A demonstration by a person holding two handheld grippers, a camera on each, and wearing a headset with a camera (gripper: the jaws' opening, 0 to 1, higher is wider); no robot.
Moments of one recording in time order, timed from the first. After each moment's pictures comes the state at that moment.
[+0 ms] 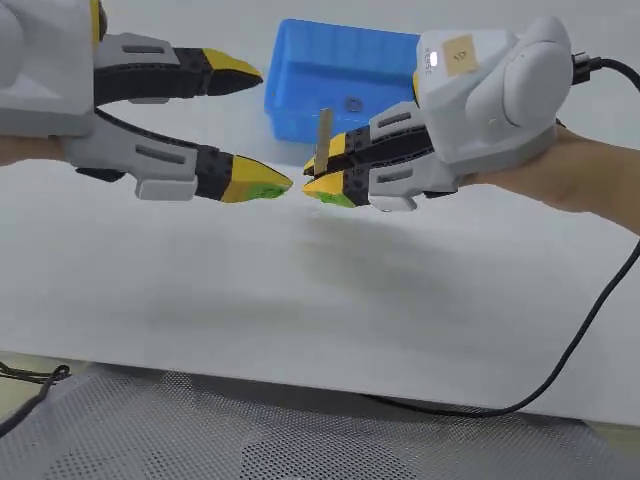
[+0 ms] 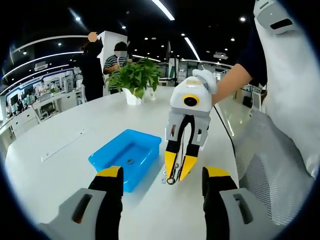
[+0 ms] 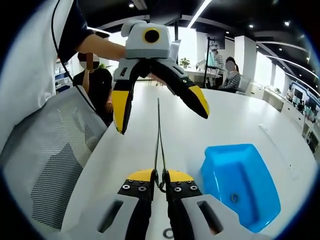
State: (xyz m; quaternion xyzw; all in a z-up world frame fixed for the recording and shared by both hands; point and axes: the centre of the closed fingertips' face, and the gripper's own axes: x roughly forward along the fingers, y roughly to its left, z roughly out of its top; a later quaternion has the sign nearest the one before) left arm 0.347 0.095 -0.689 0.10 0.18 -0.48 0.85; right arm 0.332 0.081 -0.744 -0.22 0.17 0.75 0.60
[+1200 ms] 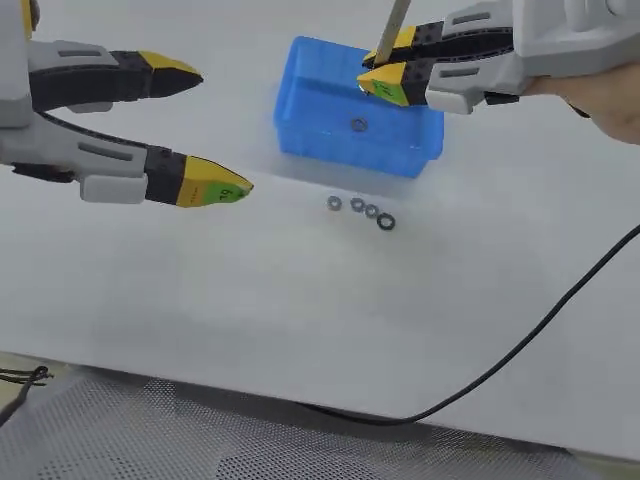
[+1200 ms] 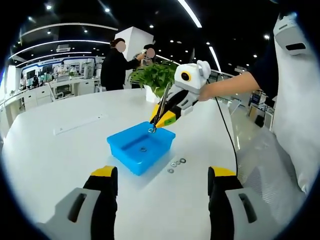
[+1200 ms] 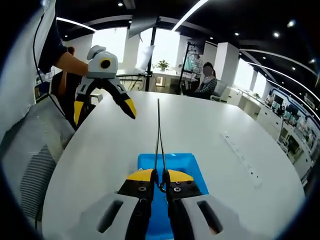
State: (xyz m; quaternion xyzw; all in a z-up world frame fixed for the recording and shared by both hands) left arm 0.346 0.141 -0.696 0.01 0.21 -0.42 0.88; right arm 0.446 0.068 -0.714 -0.25 0.14 0.68 0.68
